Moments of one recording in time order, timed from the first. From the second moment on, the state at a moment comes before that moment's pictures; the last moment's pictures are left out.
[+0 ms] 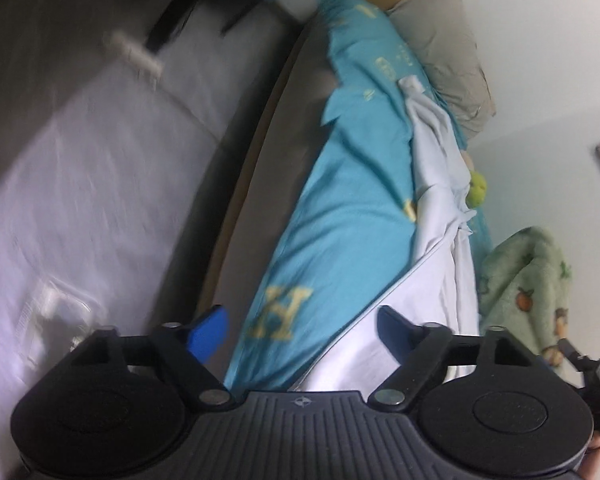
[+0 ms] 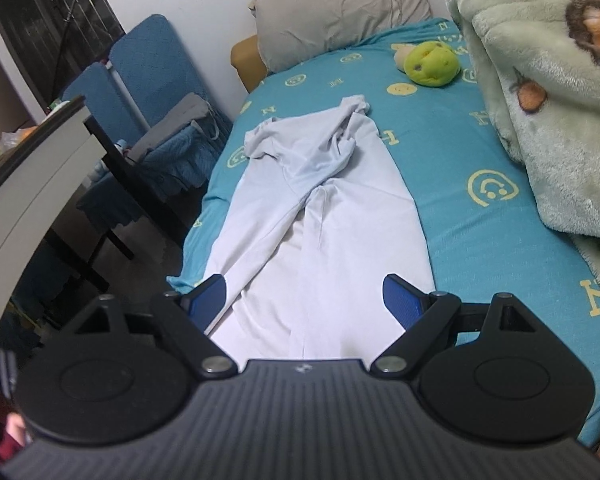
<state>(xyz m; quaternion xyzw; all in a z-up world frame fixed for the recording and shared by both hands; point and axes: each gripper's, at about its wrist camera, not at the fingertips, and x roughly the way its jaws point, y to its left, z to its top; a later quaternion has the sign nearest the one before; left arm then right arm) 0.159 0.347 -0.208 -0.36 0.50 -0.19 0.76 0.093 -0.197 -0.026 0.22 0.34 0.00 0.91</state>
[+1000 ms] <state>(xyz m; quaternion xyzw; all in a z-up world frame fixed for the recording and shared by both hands) 0.031 0.145 -0.001 0.12 0.33 -0.43 0.83 0.095 -0.232 -0.043 0.30 0.34 -0.06 0.89</state>
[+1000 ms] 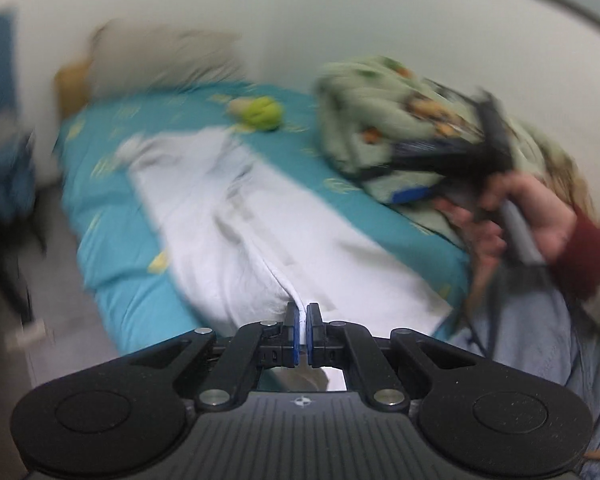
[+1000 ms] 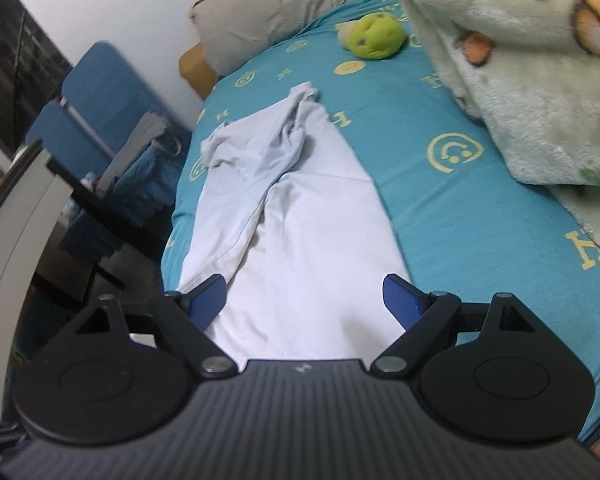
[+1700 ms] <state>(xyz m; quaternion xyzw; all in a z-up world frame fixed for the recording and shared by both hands) 0.048 0.036 -0.088 0.06 0.48 -0.33 0.81 0.081 -0.280 -0.089 0.36 0.43 -0.09 0.82</state>
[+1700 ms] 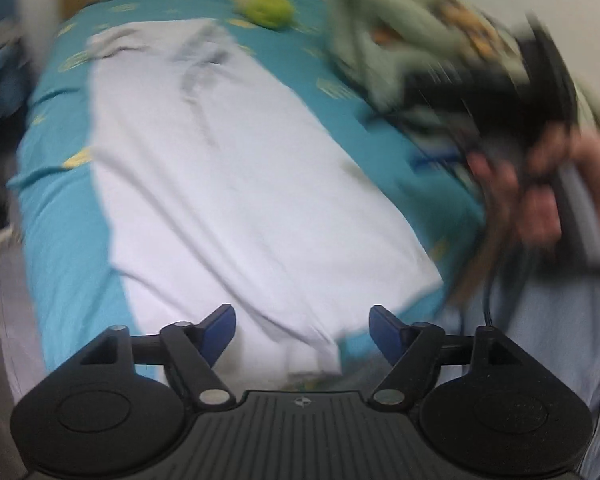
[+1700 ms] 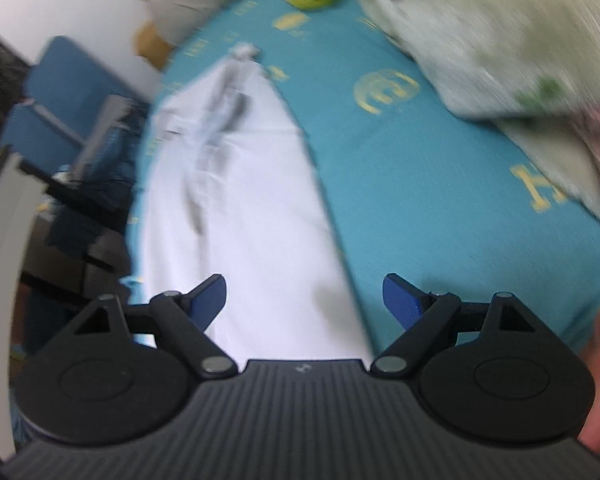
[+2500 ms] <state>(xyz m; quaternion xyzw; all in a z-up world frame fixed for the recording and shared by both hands) 0.086 0.067 -0.137 -0.04 0.61 -0.24 0.75 0.073 -0.212 -0.129 0.30 0.59 -0.04 0.75</state>
